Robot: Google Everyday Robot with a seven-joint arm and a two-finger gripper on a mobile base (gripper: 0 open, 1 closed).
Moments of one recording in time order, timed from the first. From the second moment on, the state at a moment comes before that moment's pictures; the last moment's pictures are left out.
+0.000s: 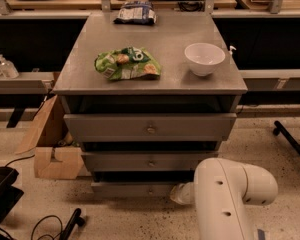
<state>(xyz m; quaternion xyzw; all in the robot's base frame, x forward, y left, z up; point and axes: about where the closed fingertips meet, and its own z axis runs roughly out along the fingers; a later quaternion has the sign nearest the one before) 0.638 -0.140 0.125 -0.65 0.71 -0.03 0.26</state>
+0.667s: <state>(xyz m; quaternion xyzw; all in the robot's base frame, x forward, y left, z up) 0.636 -0.138 0.123 -0.65 0.71 -0.03 0.26</state>
